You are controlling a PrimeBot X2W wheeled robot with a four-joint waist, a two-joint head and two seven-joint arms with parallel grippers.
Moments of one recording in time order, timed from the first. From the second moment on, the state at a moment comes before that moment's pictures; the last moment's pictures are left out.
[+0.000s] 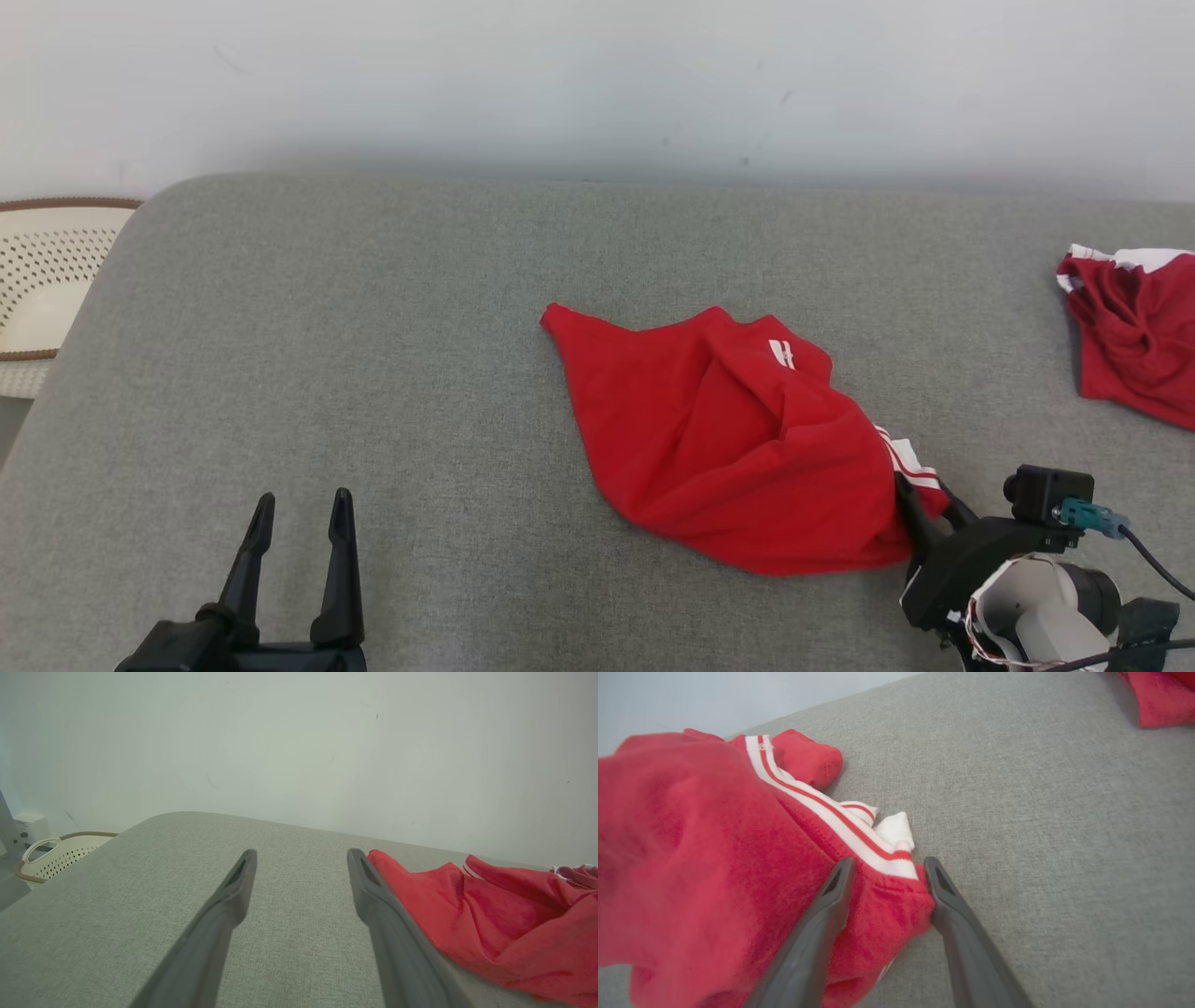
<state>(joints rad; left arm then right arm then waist) -0.08 0.15 -0.15 -0.05 -0.31 0.12 -0.26 -0.36 -0.26 0.30 0.60 0.52 0.13 -0.02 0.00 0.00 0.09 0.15</state>
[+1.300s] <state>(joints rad) -0.05 0.07 -0.05 0.00 -0.25 0.05 -0.26 -0.09 -0.18 0.16 -0.17 0.67 0.13 0.11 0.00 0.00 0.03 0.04</state>
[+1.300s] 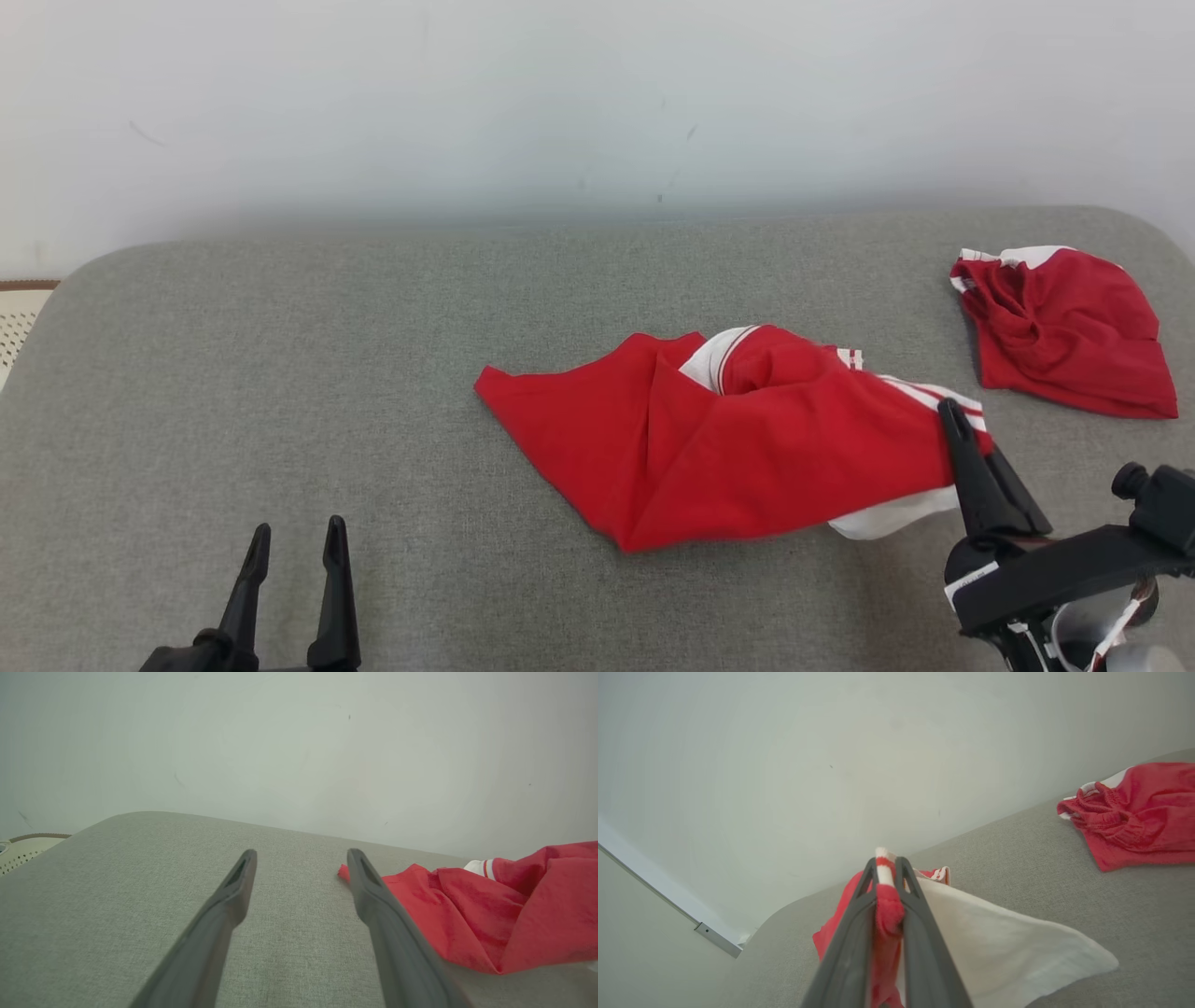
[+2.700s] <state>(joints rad) -0.10 0.05 -0.06 0.04 -0.23 0.01 -0.26 -0.54 -0.25 0.29 0.68 0.62 0.13 -0.26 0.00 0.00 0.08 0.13</state>
